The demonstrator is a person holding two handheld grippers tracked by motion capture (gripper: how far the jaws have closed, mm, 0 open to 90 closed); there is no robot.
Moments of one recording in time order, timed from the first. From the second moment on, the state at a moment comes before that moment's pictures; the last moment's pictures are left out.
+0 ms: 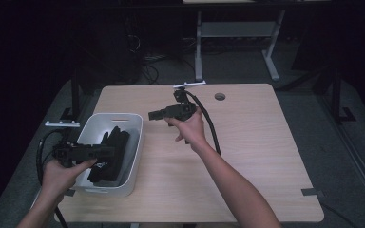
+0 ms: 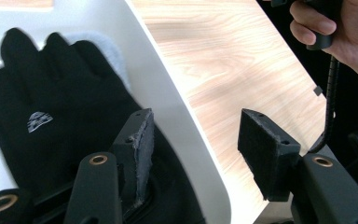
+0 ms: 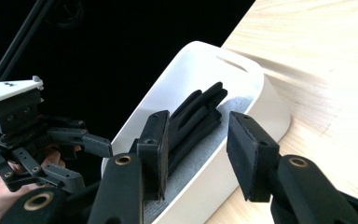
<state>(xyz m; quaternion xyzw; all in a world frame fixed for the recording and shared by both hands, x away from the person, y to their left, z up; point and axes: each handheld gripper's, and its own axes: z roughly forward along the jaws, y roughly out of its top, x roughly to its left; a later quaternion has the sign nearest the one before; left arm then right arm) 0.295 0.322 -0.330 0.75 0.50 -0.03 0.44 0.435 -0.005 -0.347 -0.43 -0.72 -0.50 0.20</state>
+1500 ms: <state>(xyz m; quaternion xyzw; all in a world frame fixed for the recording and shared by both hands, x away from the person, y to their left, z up) 0.309 0.206 -0.321 0.79 0.41 -0.05 0.44 0.417 -0.138 -0.340 -0.47 -0.69 -0.53 0.16</state>
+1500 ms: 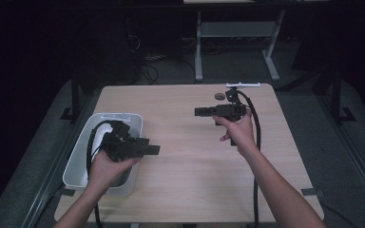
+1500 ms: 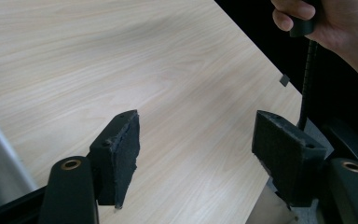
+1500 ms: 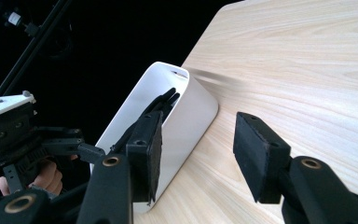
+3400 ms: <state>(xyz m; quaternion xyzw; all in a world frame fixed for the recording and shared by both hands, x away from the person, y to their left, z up) 0.297 0.085 -0.353 0.84 0.34 -0.08 0.42 0.365 -0.273 -0.388 -0.55 -0.63 -0.53 0.13</state>
